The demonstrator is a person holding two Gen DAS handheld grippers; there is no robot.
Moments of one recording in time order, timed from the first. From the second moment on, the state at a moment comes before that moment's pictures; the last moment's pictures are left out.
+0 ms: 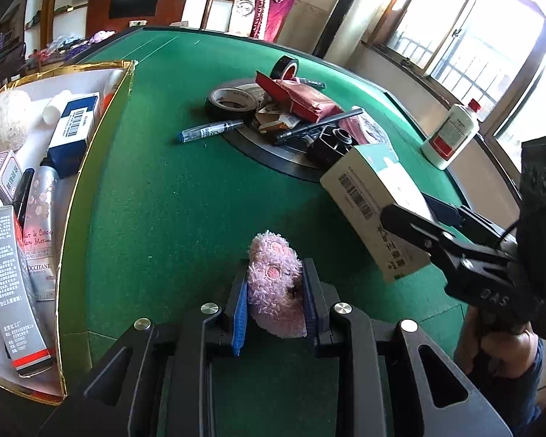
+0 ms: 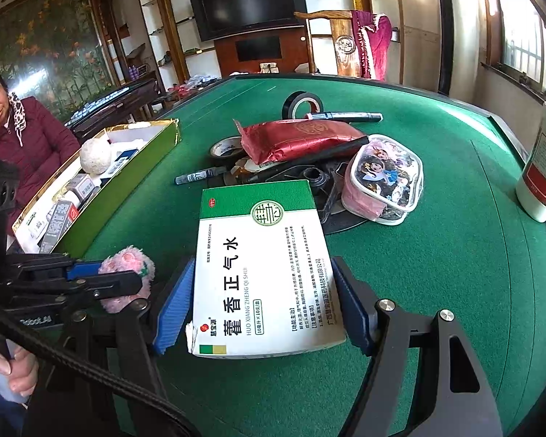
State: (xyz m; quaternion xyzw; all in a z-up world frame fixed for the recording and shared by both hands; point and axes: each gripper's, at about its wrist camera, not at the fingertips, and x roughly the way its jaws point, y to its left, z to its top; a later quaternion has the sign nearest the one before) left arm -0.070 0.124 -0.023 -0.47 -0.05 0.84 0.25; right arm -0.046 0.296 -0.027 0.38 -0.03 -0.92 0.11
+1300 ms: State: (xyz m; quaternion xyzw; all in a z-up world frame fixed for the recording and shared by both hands) left arm -0.054 -0.017 0.033 -0.37 -0.15 0.89 0.22; right arm -0.026 0.191 -0.005 0.35 -0.10 -0.91 0.18
